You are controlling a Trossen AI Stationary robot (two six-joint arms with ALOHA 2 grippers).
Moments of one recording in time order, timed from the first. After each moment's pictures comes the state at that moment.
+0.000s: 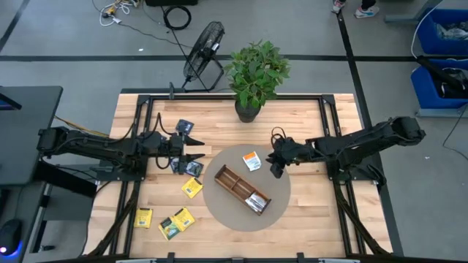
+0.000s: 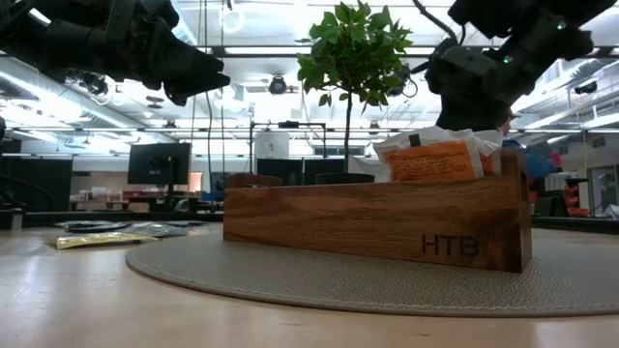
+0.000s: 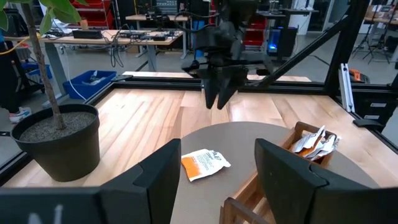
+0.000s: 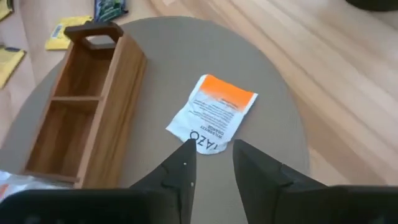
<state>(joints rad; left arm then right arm) 0.03 0.89 0.28 0.52 -0.06 -0.02 0.08 1.22 0.59 -0.18 0.21 0.62</state>
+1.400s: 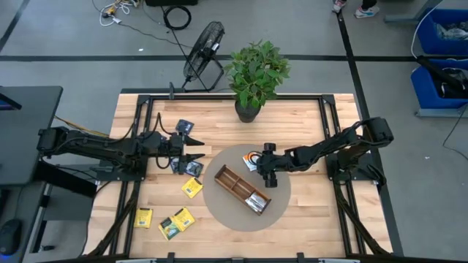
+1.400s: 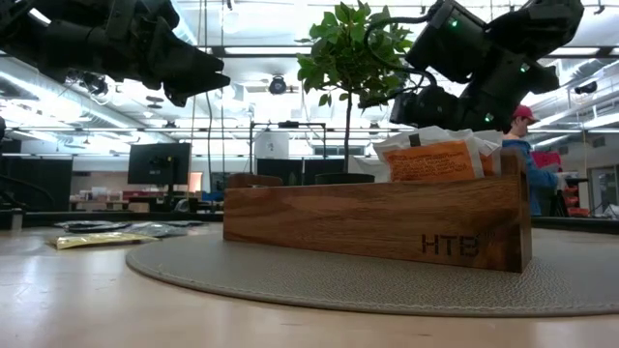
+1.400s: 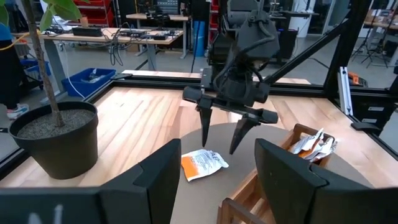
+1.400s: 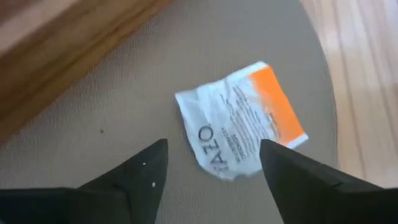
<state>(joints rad) 0.03 0.89 0.28 0.52 -0.06 -0.04 0.13 1.61 0.69 -0.03 0.25 -0.05</state>
